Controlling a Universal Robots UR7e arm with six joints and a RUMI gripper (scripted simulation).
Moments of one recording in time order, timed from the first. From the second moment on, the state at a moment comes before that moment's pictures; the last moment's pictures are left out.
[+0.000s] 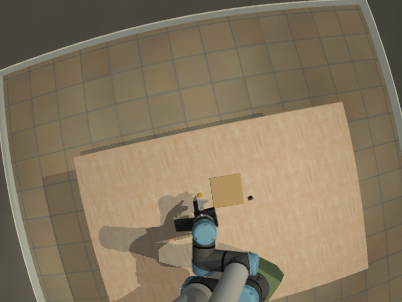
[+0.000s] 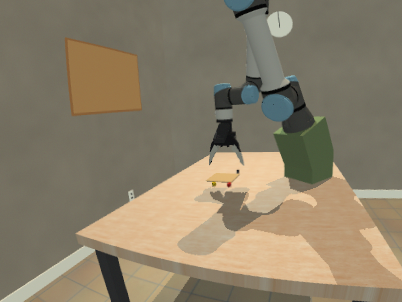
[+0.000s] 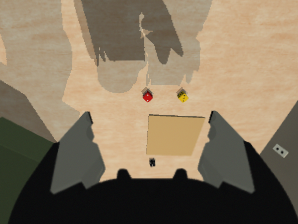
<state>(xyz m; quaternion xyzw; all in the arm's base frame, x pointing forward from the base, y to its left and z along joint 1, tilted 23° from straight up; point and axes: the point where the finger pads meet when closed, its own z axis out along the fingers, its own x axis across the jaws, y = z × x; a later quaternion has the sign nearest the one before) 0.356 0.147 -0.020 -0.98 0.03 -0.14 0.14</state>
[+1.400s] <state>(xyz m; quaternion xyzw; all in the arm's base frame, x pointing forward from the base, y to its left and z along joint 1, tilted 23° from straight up) 0.336 0.132 0.030 -0.98 0.03 -0.14 0.14</state>
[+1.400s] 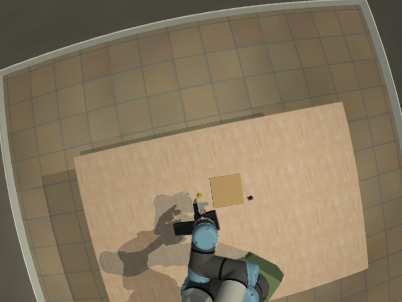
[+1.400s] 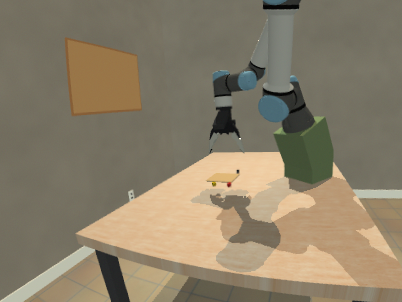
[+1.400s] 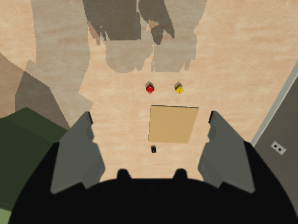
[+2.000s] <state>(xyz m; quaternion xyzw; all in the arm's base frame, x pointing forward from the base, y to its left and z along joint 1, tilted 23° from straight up) 0.337 0.130 0.030 -0.98 0.02 -0.14 0.14</state>
